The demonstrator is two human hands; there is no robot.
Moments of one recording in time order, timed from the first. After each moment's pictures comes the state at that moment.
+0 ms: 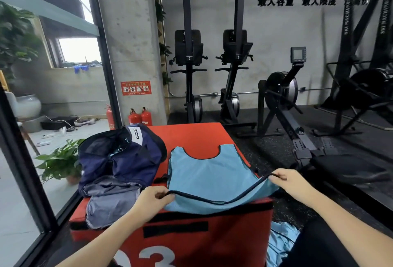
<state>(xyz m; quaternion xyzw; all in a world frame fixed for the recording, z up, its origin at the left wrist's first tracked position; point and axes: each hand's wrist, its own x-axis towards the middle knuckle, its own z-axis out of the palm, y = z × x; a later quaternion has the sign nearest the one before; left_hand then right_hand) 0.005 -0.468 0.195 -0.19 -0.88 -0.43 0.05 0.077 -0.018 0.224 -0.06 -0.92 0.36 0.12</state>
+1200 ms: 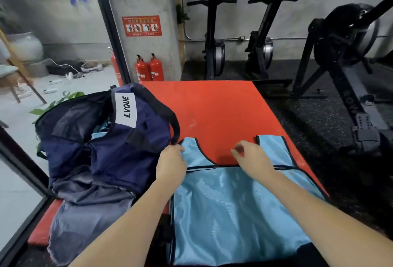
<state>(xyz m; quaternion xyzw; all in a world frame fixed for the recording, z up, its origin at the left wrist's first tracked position) -0.225 -0.408 0.145 0.02 -0.94 -0.34 0.09 -0.214 -0.163 0.146 -0.05 -0.96 0.28 0.09</state>
